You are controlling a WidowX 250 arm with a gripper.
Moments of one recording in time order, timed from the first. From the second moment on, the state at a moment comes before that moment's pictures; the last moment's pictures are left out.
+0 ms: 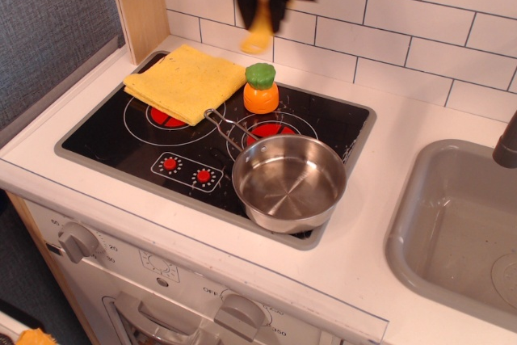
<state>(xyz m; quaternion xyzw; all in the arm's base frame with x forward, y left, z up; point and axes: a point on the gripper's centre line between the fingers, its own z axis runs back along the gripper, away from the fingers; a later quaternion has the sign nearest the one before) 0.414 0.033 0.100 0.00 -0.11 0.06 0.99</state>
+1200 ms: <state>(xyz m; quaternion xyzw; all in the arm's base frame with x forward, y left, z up) 0.393 -0.041 0.038 -0.01 -0.03 0.02 1.00</state>
